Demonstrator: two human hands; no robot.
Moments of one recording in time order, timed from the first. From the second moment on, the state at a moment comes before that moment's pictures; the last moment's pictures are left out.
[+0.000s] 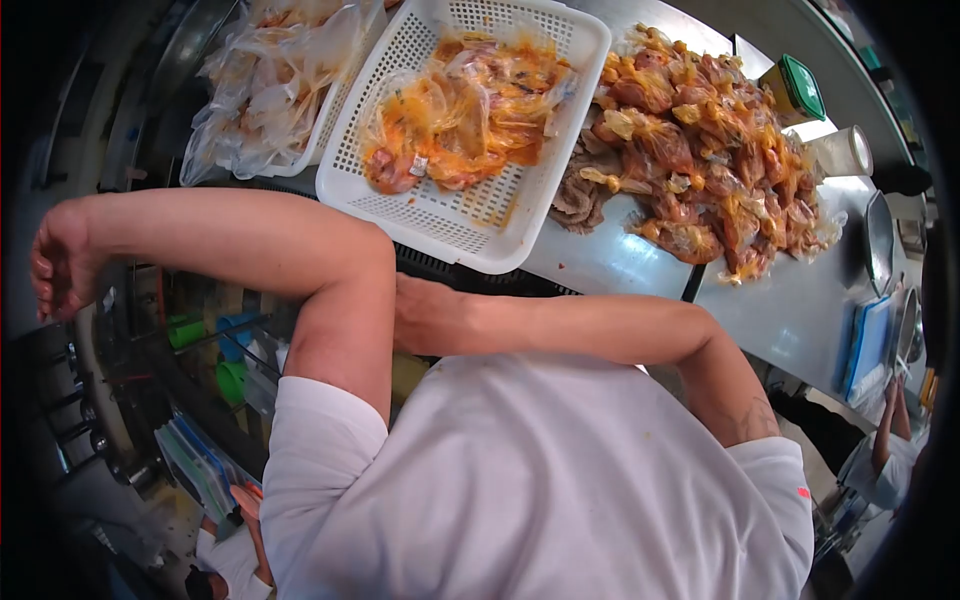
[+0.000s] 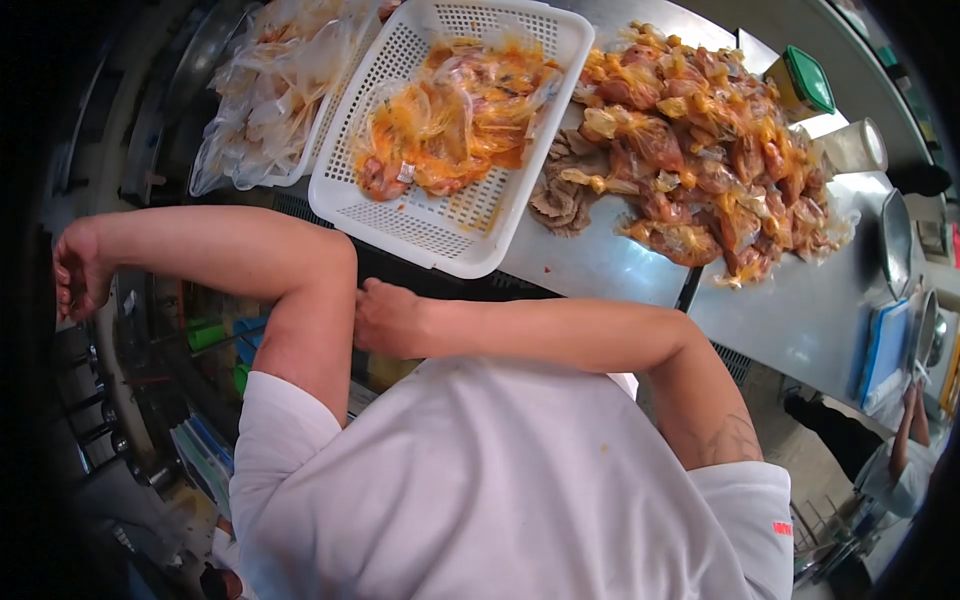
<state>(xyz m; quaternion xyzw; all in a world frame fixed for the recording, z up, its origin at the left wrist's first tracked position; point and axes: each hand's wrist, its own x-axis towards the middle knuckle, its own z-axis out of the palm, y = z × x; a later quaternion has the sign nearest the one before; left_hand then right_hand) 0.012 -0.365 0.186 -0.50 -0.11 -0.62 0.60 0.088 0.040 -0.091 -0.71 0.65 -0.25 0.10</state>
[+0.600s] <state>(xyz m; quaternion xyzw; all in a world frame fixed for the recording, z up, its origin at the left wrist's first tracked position) -0.032 -0.212 0.125 -0.15 -0.42 -0.87 0.21 -0.061 0.153 -0.050 -0.39 0.84 -0.35 0.13</state>
